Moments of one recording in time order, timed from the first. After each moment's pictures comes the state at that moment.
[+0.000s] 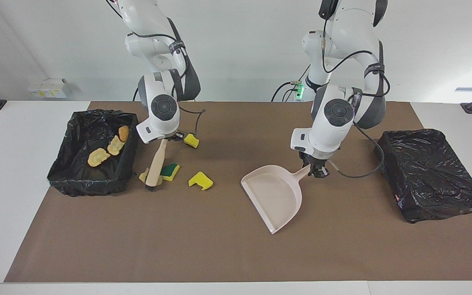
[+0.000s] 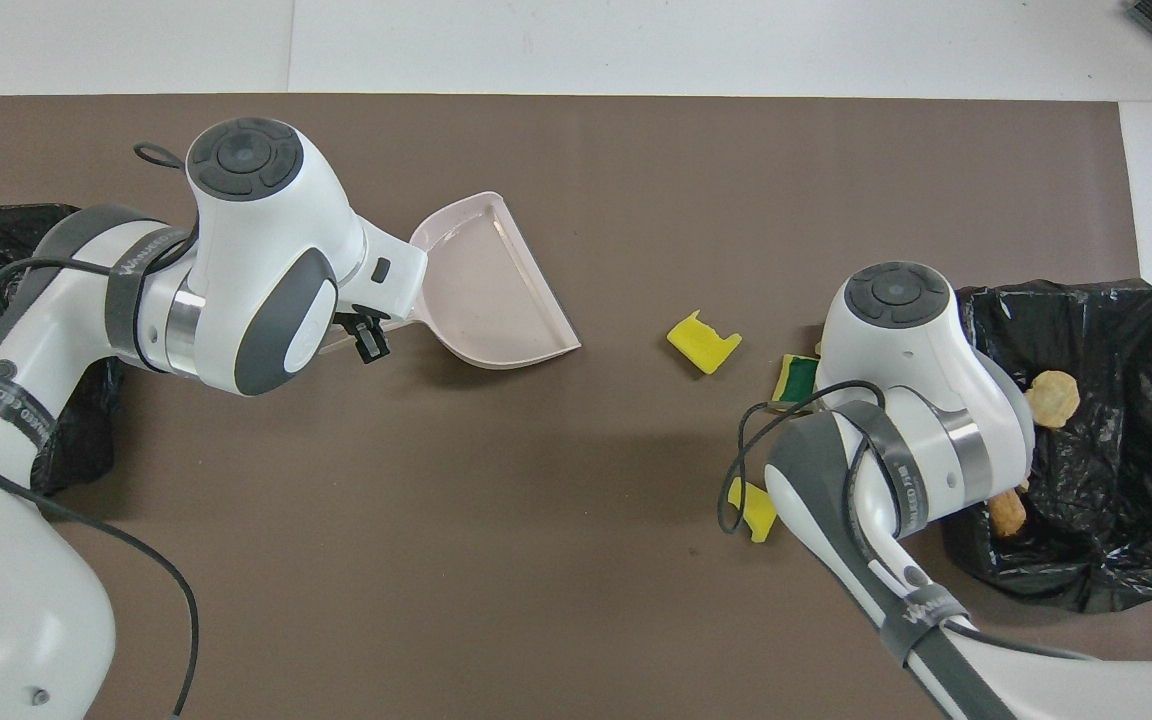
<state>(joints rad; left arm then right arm) -0.30 0.38 -0.09 -1.62 0.05 1.89 0.79 0.21 0.15 0.08 -2.02 -0.07 1.73 0.51</state>
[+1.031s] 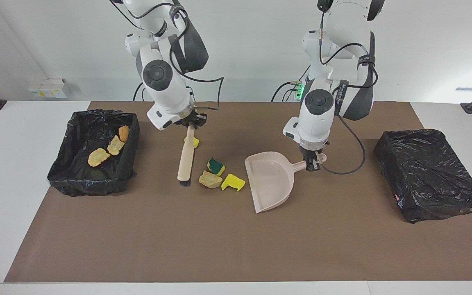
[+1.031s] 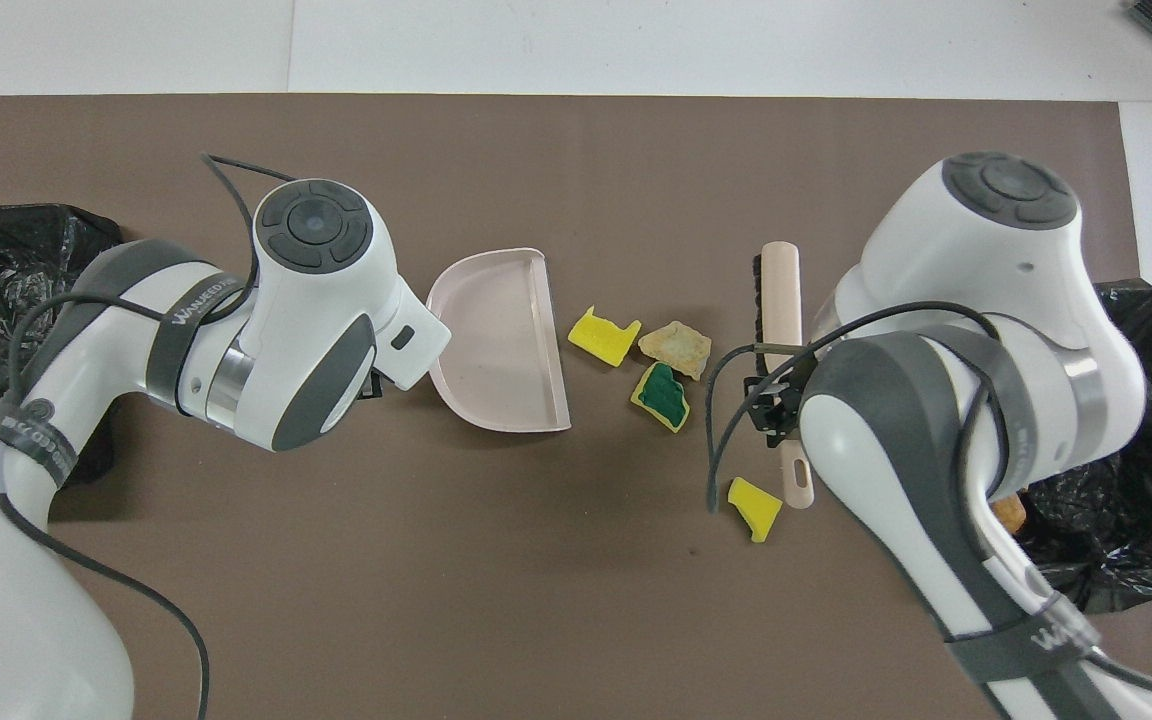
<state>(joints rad) -0.37 0.29 -0.09 -1.76 0.17 1.93 0.99 0.19 0.13 0.06 -1.75 0.15 1.56 0.32</state>
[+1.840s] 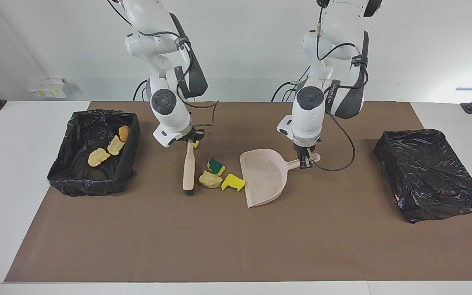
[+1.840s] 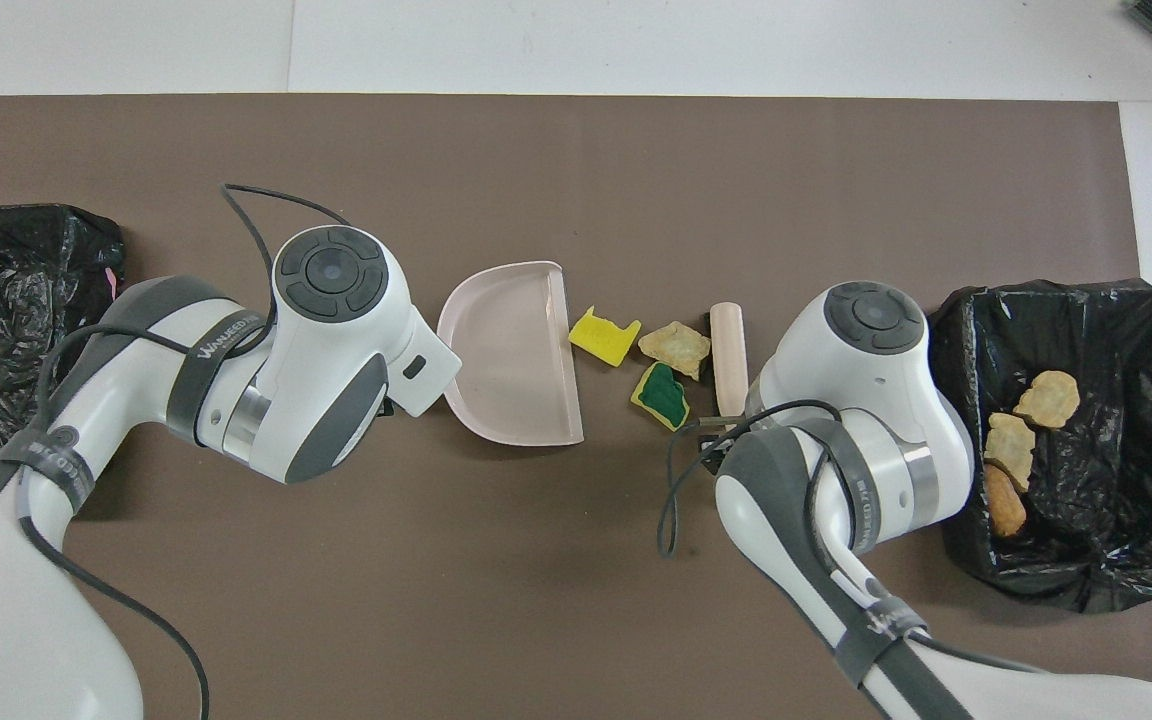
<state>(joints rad) -0.38 0.26 -0.09 -1.85 0.17 2.03 0.99 0.30 0.15 0.07 -2.07 0.15 1.93 0.30</state>
